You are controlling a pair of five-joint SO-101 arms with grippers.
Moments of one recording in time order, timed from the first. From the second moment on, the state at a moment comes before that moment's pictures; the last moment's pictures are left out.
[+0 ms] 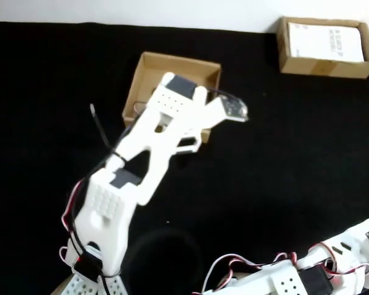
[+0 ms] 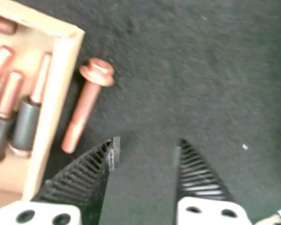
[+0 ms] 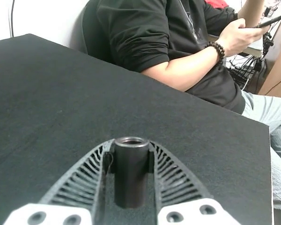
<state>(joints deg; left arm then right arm) 22.3 43.2 -42.4 98.6 -53.4 63.2 -104.4 94.1 26.0 11.6</state>
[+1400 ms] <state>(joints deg) 23.4 67.0 -71.4 99.8 -52.2 62.8 -104.4 95.1 25.3 11.6</state>
